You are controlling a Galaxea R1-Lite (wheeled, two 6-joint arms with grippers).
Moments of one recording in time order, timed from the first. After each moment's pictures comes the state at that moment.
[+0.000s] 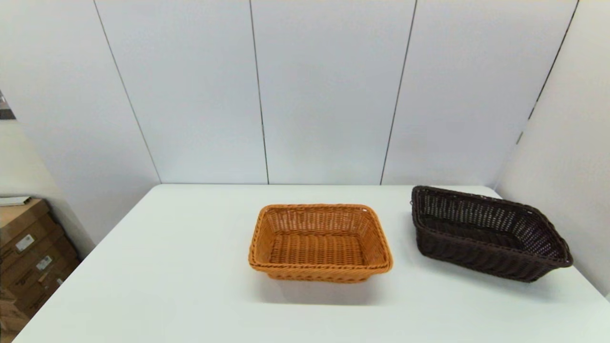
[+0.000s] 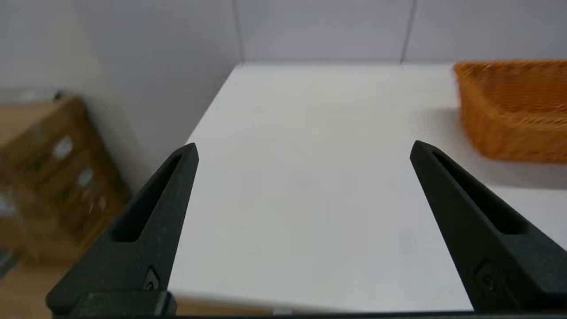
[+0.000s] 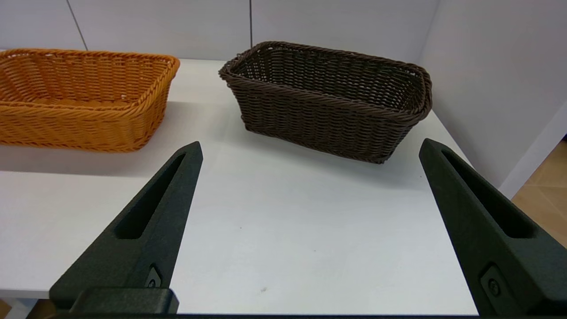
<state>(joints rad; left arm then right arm) 0.00 0.00 -0.09 0.10 0.11 0.03 0.00 0.00 0.00 0.01 -0.01 -0.05</state>
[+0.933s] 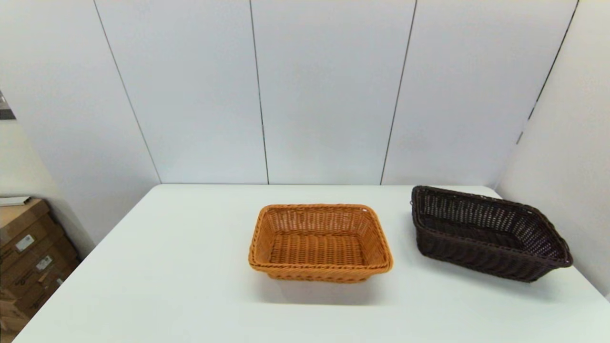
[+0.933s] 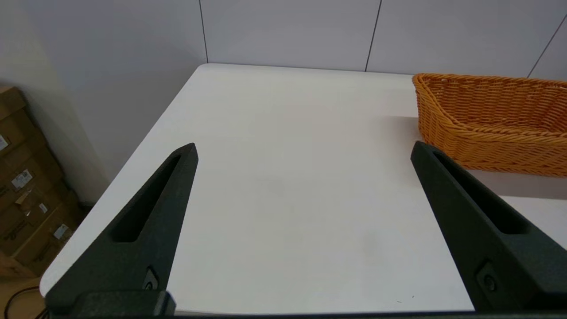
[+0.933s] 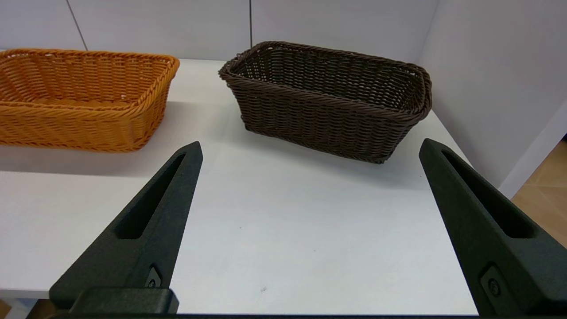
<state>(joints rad) 0.00 0.00 -0.01 0.01 0.03 -0.07 0.00 0.00 0.00 0.01 -0.01 -0.05</state>
